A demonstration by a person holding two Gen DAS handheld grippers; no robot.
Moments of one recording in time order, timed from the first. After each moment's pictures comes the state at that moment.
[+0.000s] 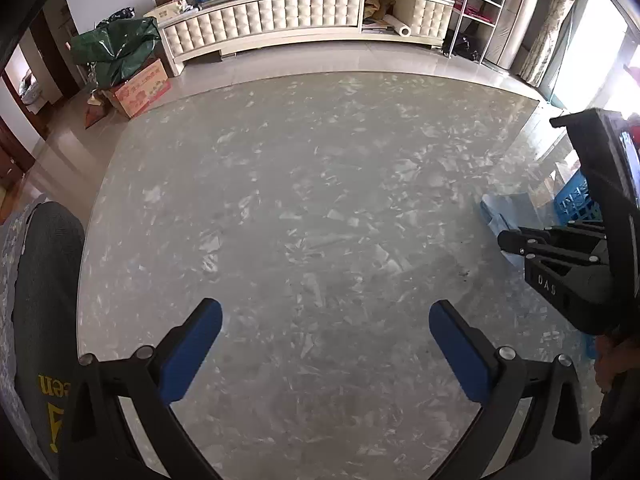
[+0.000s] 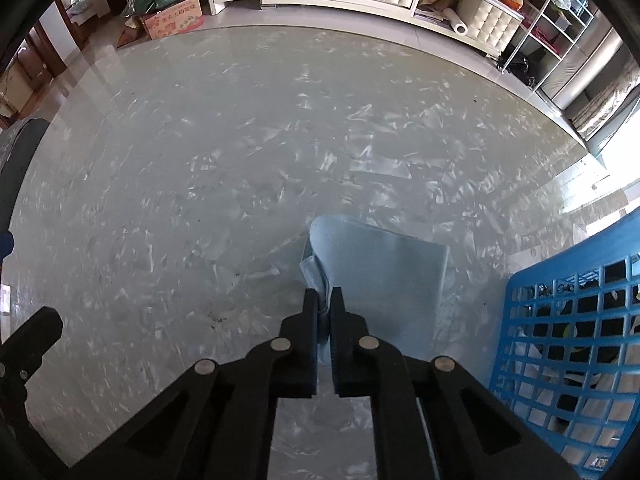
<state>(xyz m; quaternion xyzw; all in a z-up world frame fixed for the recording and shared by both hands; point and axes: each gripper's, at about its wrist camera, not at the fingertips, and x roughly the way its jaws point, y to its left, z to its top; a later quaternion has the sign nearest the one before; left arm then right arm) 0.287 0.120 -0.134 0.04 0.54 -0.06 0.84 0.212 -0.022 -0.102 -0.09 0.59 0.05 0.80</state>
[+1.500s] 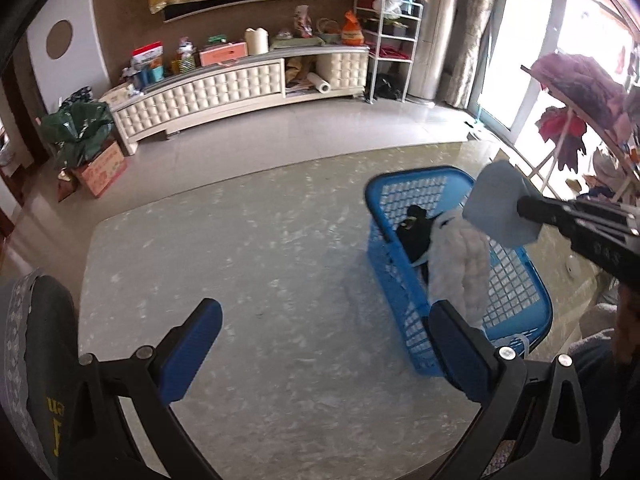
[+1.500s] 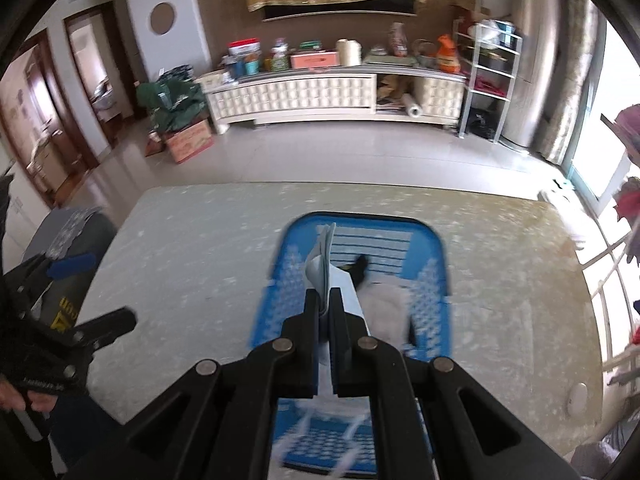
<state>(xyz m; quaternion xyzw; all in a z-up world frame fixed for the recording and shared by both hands) 0.193 -0.038 0.015 0.06 0.44 -0.15 0.88 0.093 -0.217 0.089 -0.01 0.43 0.07 0.90</state>
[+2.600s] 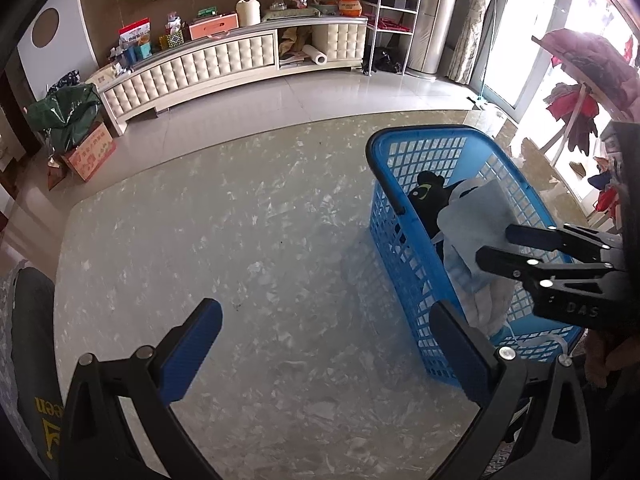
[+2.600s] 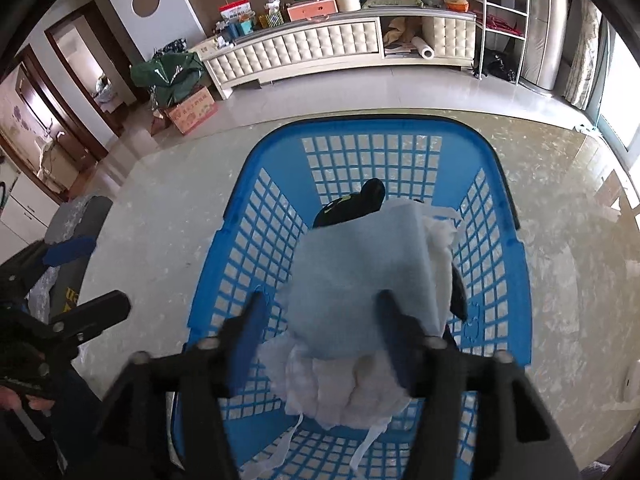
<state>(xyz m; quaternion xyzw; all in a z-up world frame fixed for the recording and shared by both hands) 0.227 -0.067 -0.042 0.07 0.49 -0.15 0.86 0.123 -0.207 0.021 0.05 0.50 0.11 0.86</state>
